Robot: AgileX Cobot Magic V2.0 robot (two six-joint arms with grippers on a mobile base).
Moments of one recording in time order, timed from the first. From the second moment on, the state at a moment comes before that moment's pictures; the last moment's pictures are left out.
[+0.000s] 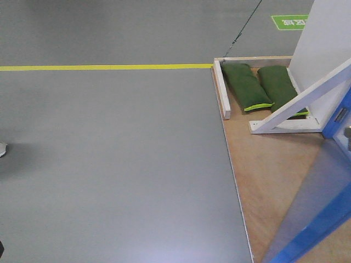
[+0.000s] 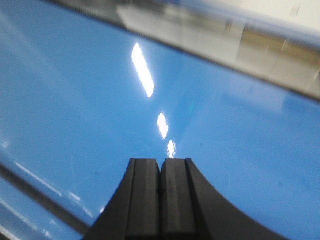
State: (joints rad) left arm 0.03 -0.01 0.03 0.07 0.36 -0.02; right arm -0.61 0.85 -1.26 1.27 0.28 0.05
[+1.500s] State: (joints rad) left arm 0.03 -0.01 0.03 0.07 0.36 -0.02; right arm -0.13 1.18 -1.26 1.09 0.31 0.05
